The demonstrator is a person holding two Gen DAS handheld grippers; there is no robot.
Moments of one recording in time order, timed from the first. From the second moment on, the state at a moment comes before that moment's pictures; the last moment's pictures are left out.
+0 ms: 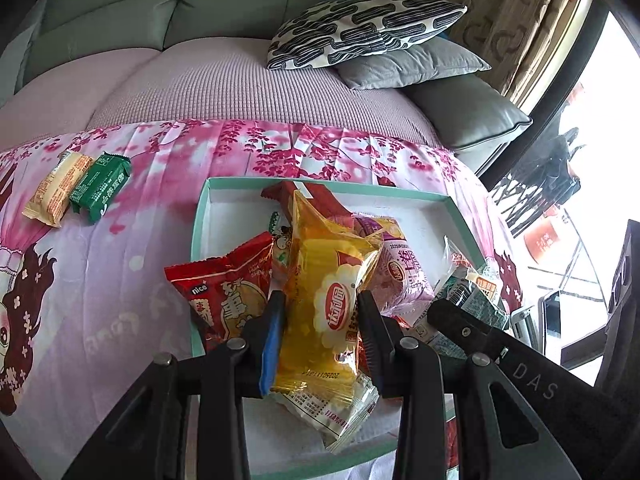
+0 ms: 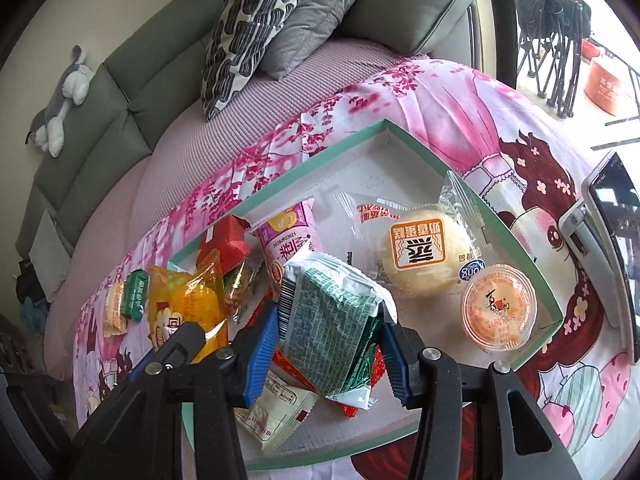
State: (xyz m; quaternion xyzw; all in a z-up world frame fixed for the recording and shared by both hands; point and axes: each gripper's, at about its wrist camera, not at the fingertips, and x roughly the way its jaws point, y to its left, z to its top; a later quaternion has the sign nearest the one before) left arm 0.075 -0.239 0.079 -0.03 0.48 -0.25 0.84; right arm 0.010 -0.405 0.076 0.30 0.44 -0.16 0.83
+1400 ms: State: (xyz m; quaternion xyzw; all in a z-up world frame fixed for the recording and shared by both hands) left arm 0.089 -0.194 0.099 0.00 0.45 -0.12 0.88; right arm 0.004 -0.406 0.085 0.25 0.44 -0.19 0.84
